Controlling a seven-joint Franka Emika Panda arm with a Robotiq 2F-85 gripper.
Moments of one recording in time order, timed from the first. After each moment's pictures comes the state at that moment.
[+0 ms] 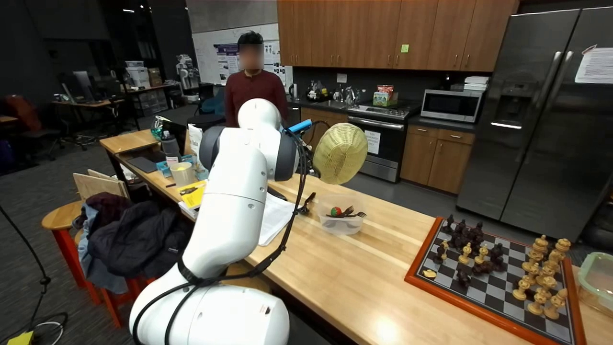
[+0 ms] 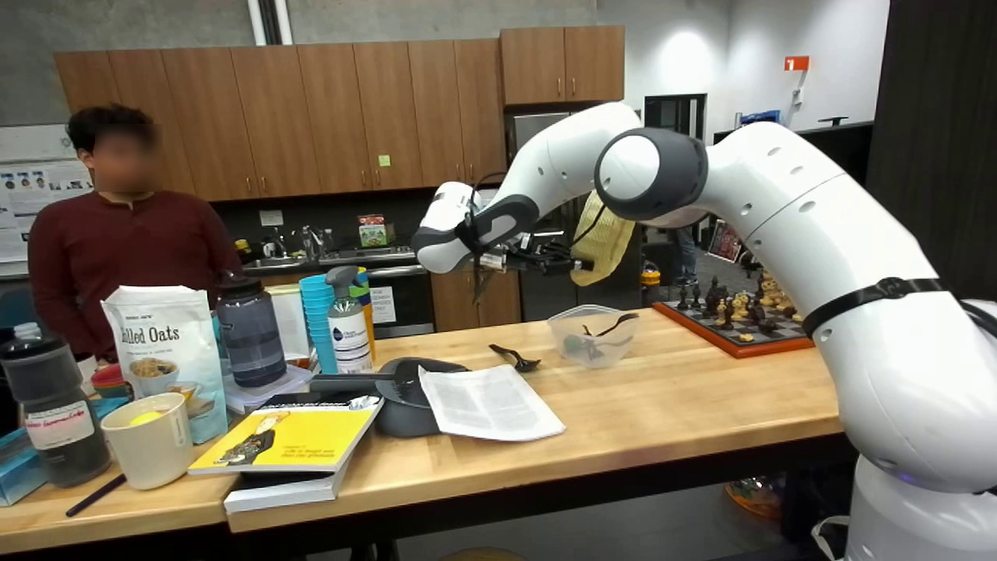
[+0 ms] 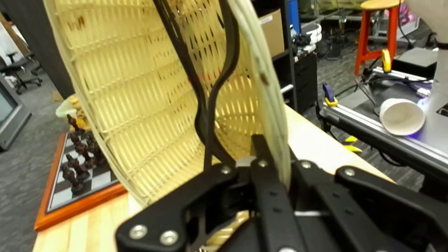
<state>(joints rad) 0.35 0.73 0.32 -1.14 -0.99 0.71 -0.49</state>
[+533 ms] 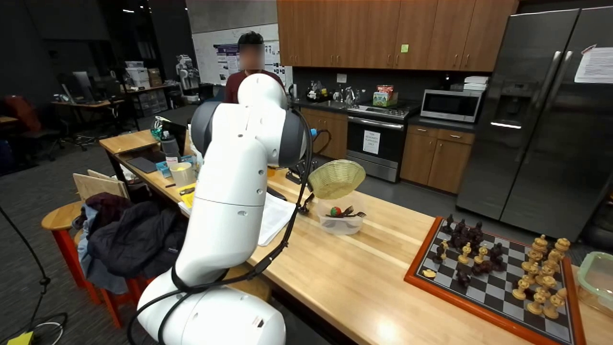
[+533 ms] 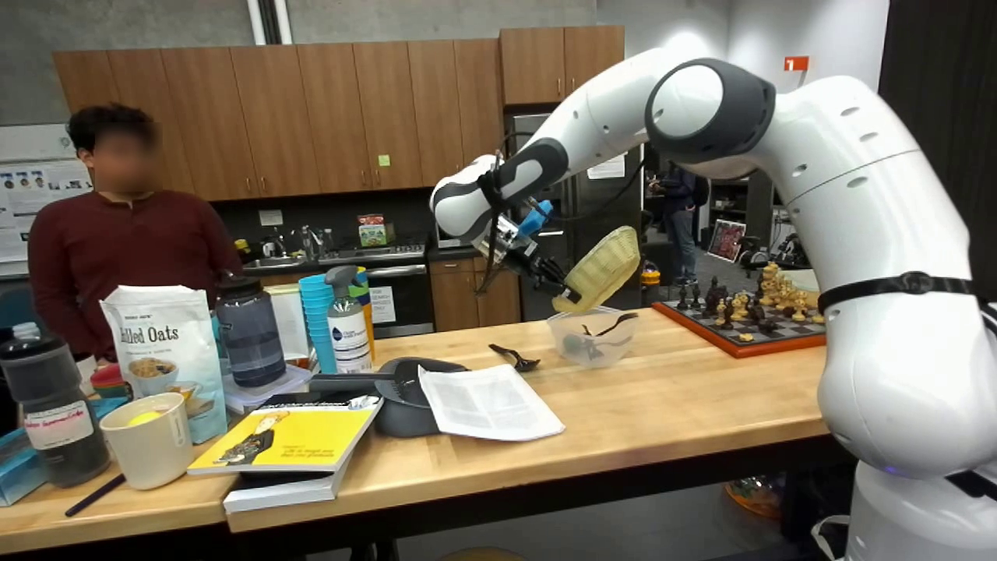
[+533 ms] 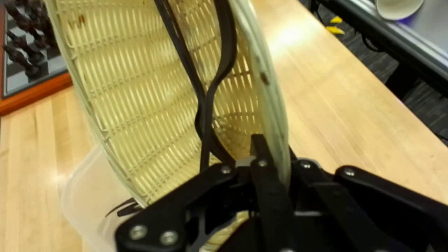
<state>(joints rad) 0.16 0.49 0.45 -1.45 -0.66 1.18 -0.33</state>
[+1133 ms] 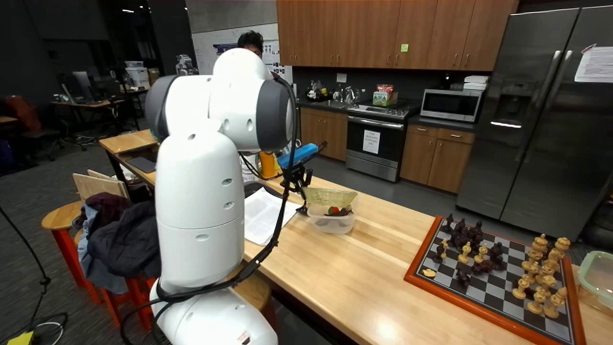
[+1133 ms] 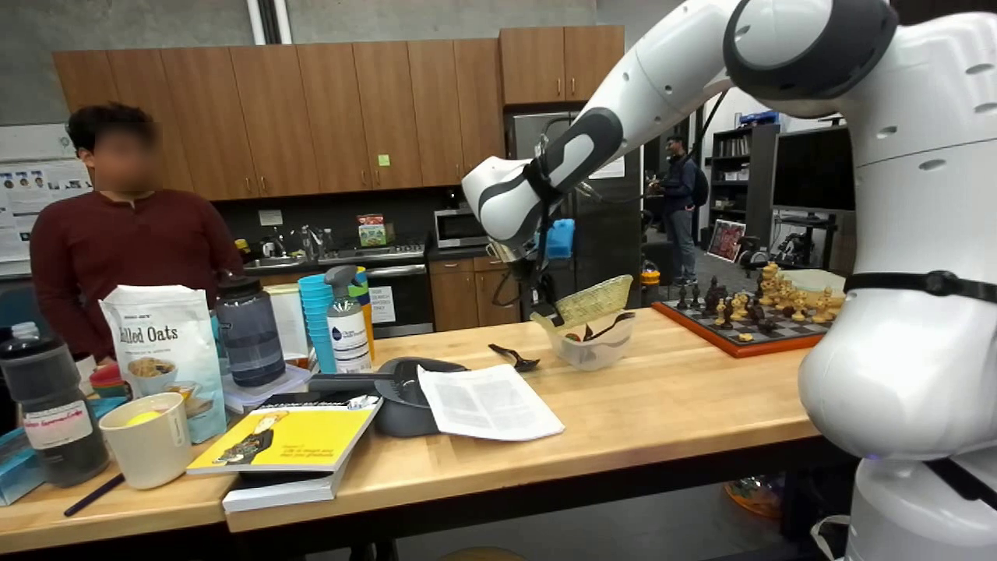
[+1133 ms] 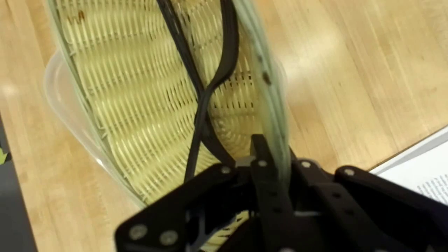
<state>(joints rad) -0.10 0.17 0.59 -1.94 -0.50 1.88 -0.33</state>
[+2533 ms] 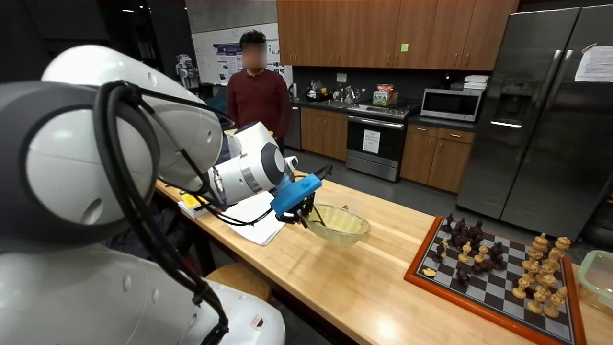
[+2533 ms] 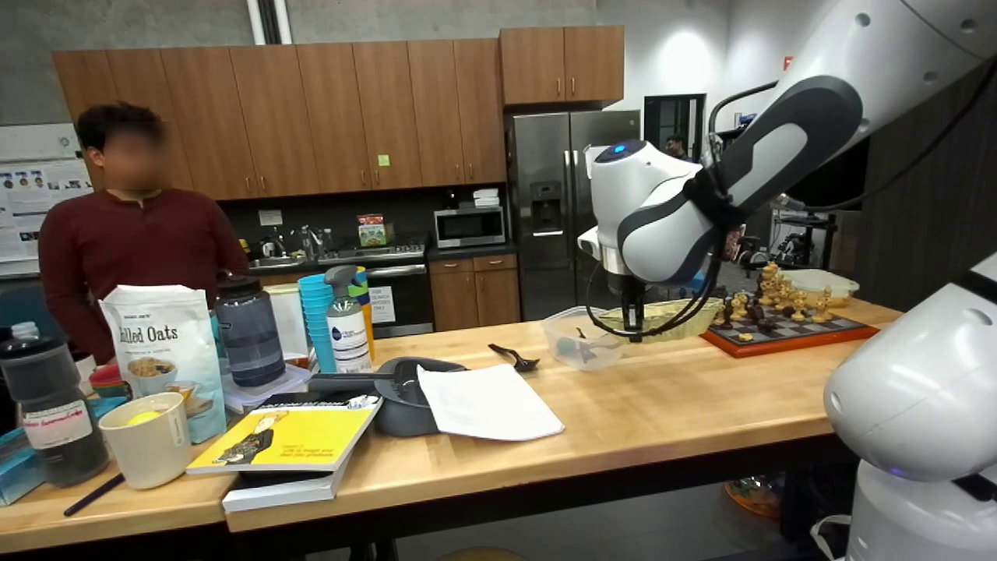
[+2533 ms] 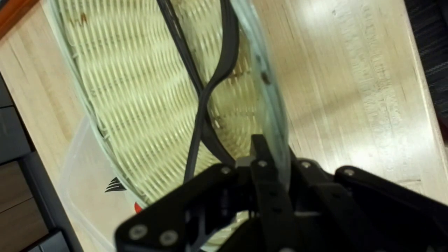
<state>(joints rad) 0.19 -0.59 0.14 -2.79 -0.40 2.40 -0.43</state>
